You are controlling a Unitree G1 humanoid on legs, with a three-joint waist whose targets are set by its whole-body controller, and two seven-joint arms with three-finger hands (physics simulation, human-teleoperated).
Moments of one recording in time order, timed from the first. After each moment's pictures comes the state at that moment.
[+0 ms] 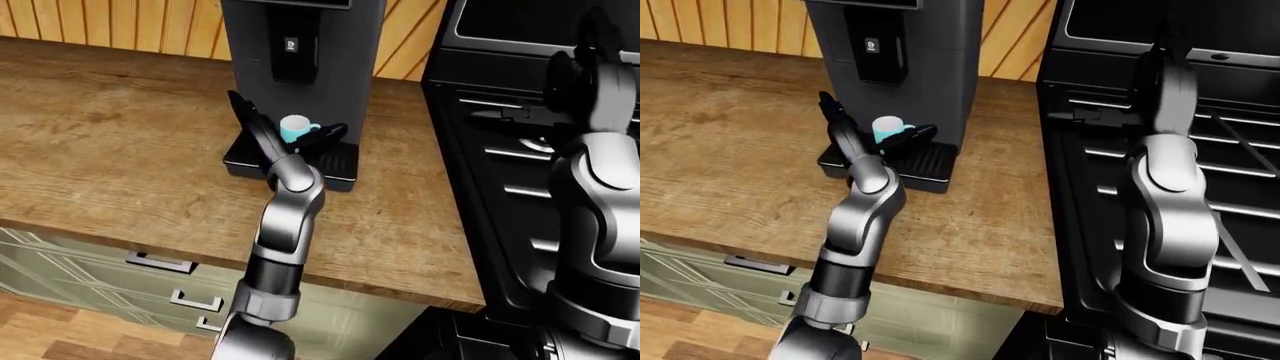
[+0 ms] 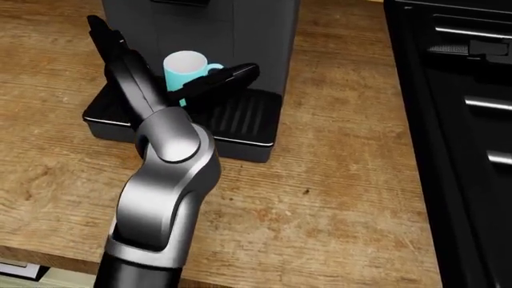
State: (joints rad) left arm -0.81 -0.17 -0.02 0.20 -0.02 0.45 0.86; right arm -0.64 -0.47 -0.32 -0.22 0.20 0.62 -0.13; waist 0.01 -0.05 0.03
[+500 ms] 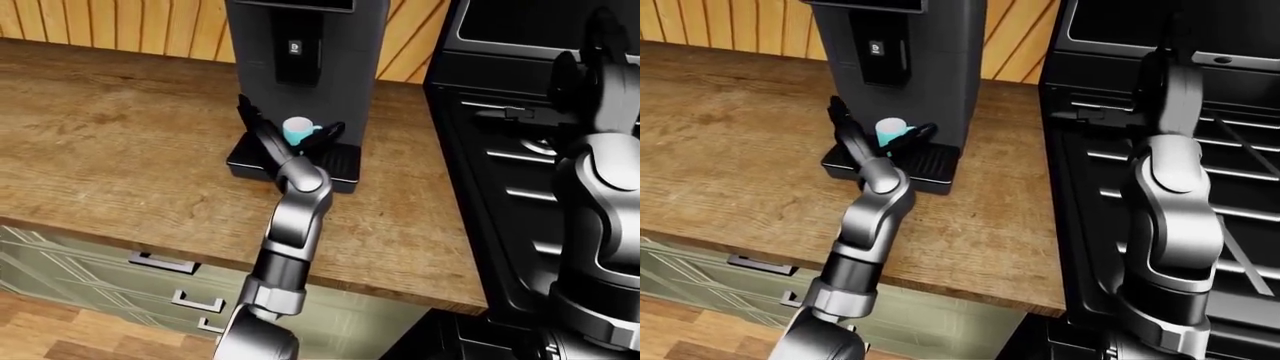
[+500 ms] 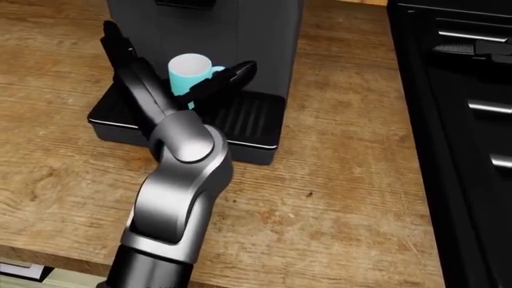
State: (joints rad) left arm -0.84 -0.18 -0.02 0.34 -0.03 0.34 0.95; right arm -0.63 -0.47 -0.33 -0.23 0.21 0.62 -0.14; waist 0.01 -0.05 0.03
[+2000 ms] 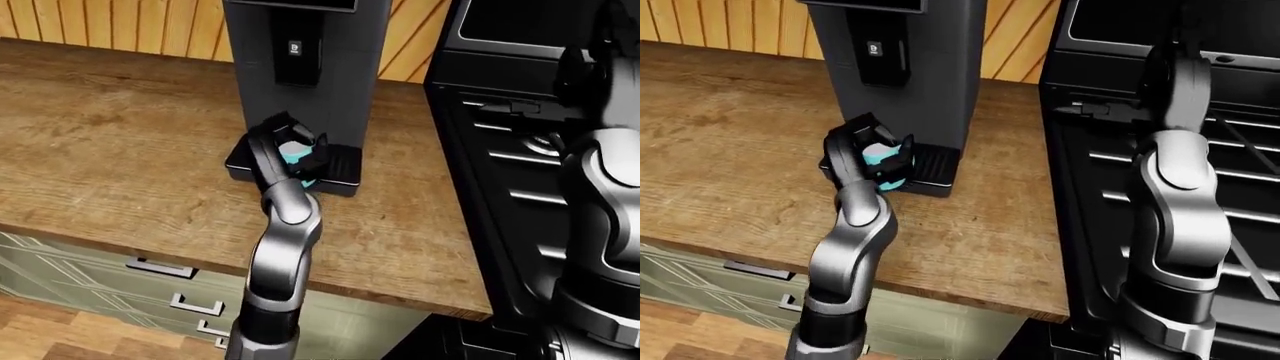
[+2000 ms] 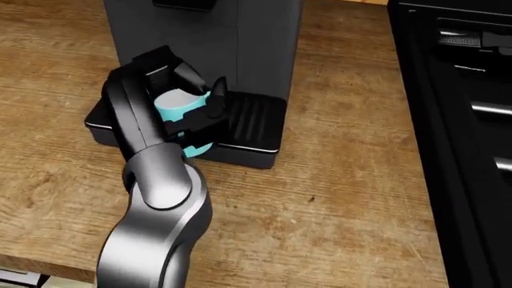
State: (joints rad) left arm -0.61 -0.20 -0.12 -0.16 0.09 0.67 0.73; right arm -0.64 -0.49 -0.33 -0.23 0.22 0.63 -0.15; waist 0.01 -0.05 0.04
